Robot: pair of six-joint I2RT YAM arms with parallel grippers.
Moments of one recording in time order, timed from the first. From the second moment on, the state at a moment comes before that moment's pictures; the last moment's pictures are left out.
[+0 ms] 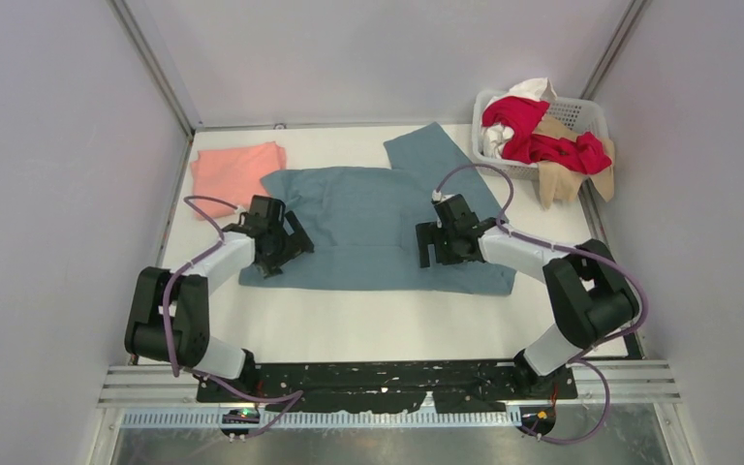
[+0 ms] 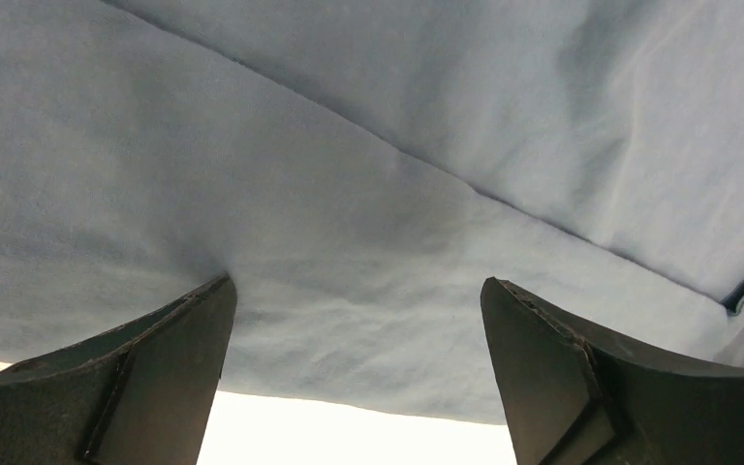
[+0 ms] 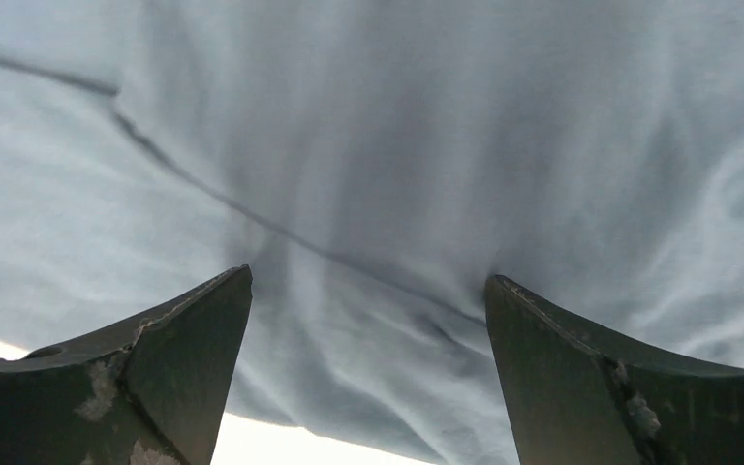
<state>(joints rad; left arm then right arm) -0.20 1.47 0.78 -0.39 0.00 -0.76 0.49 1.60 0.87 -0.32 0.06 0.30</state>
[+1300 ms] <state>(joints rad) -0.52 0.73 0.33 -0.55 0.00 -1.05 0.49 1.12 0.55 -0.66 -0.07 0.45</state>
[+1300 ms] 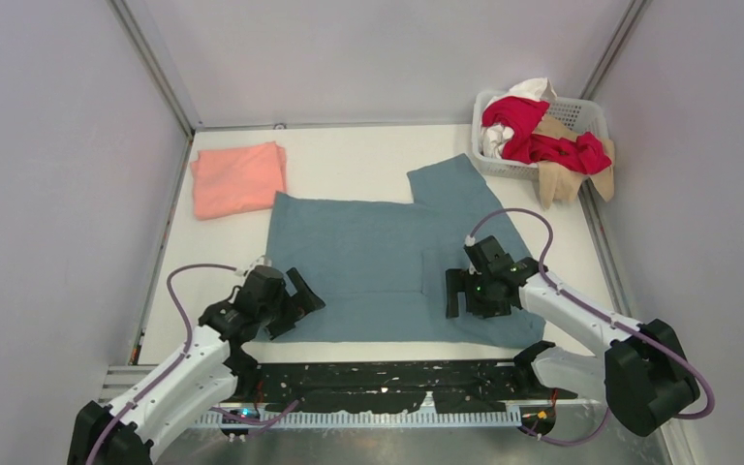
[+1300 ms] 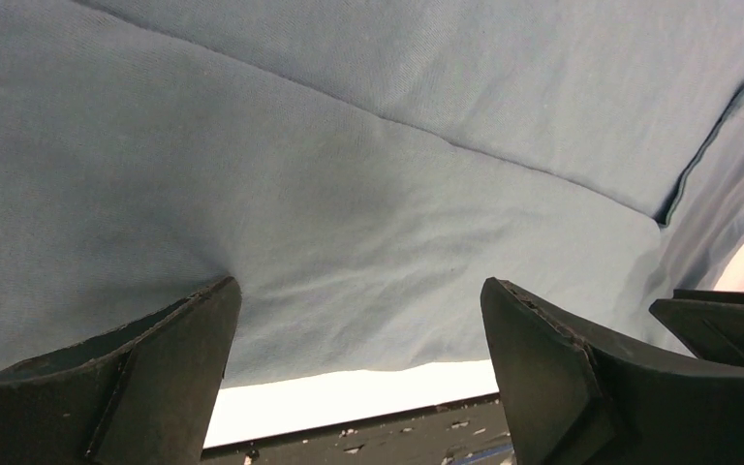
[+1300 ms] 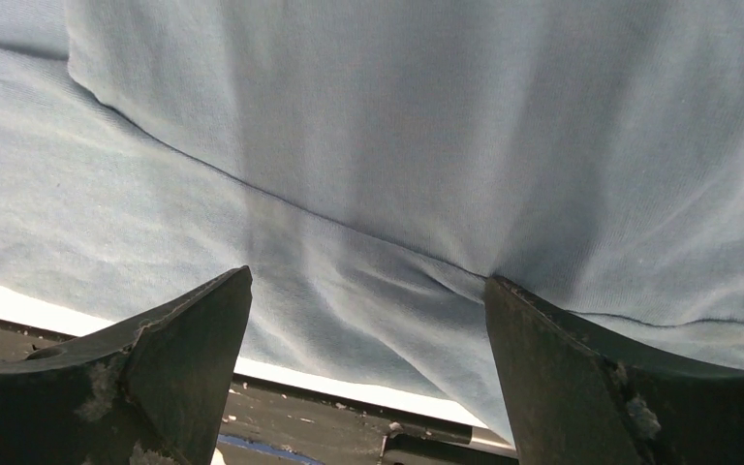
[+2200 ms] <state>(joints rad) -0.51 0.81 0.77 -0.95 -0.21 -0.95 0.49 1.05 0.84 -0.69 0.22 0.48</state>
